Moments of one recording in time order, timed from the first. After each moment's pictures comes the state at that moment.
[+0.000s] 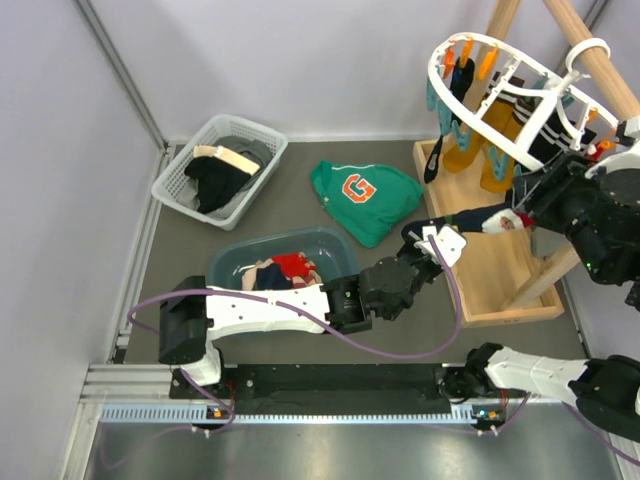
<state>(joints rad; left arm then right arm) -1.40 1.69 1.37 0.42 -0.68 0.23 0.74 1.06 2.09 -1.36 0.76 0.55</state>
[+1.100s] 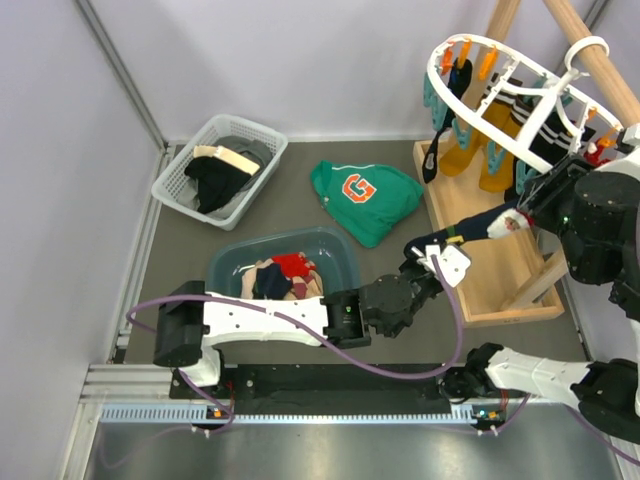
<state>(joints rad) -1.47 1.67 1.35 0.46 -0.73 0.28 0.74 1.03 1.99 -1.36 0.92 0.63</state>
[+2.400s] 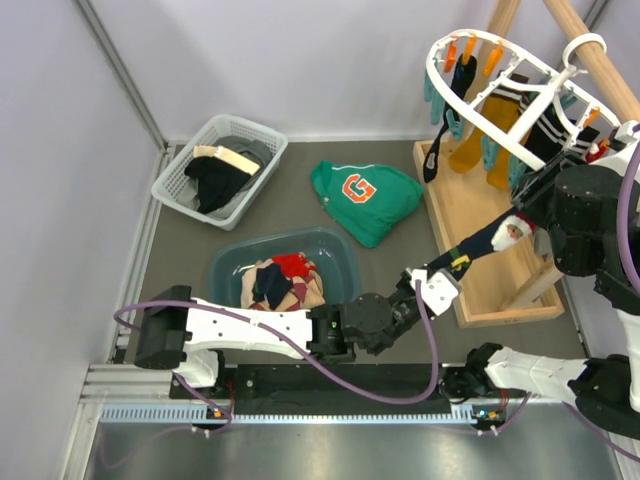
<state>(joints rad) -1.54 1.58 1.22 0.55 -0.61 0.26 0.74 1.06 1.98 -1.36 0.95 0.73</state>
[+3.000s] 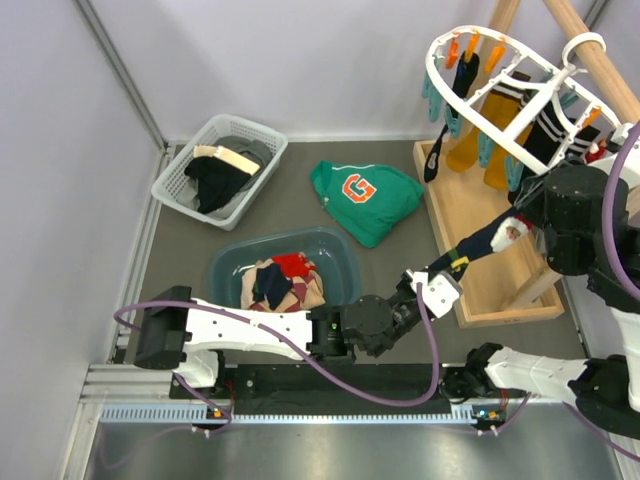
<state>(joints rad) -1.55 1.58 1.22 0.55 -0.62 0.28 0.74 1.06 1.94 -1.36 0.99 0.75</state>
